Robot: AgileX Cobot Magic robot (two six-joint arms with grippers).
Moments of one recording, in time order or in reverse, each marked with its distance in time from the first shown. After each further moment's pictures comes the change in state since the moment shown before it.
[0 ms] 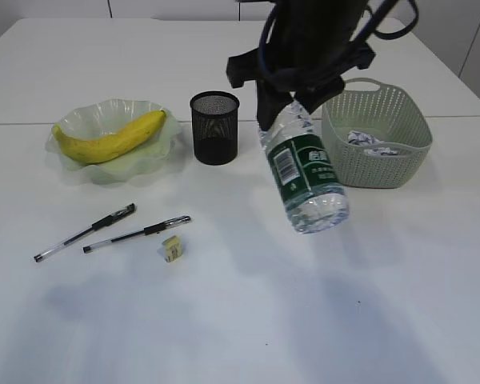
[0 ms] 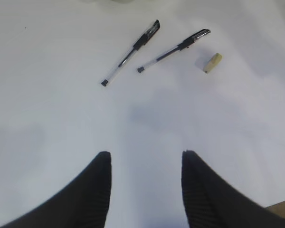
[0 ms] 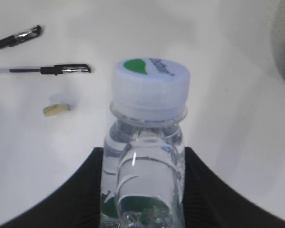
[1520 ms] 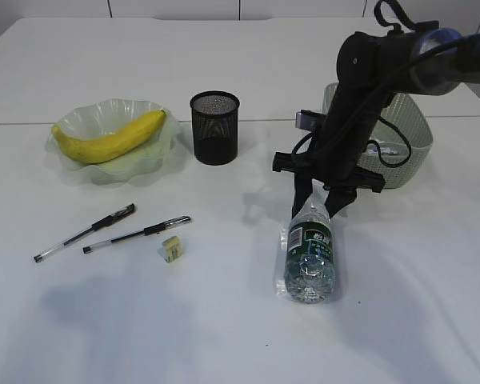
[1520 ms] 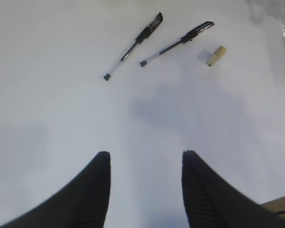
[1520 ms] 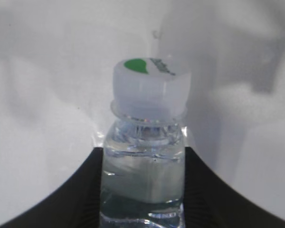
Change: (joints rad) left arm 0.000 0.000 0.000 0.015 0.021 0.000; right arm -0.242 0.339 0.075 0.235 -0.060 0.129
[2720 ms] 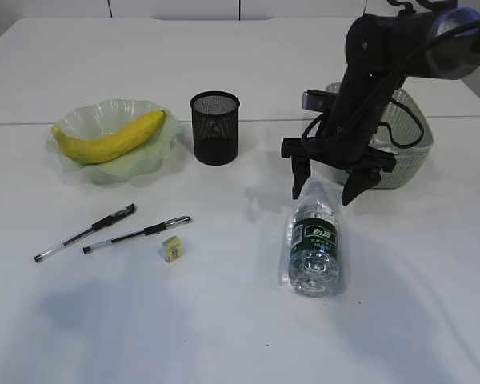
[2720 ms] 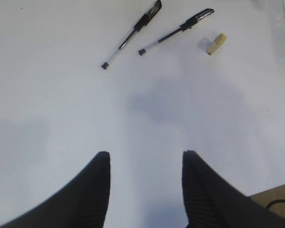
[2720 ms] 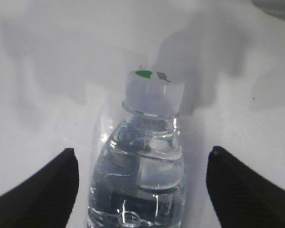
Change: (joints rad) left arm 0.000 0.000 0.000 0.002 0.037 0.000; right arm 0.000 -0.062 0.021 -0.091 -0.058 -0.013
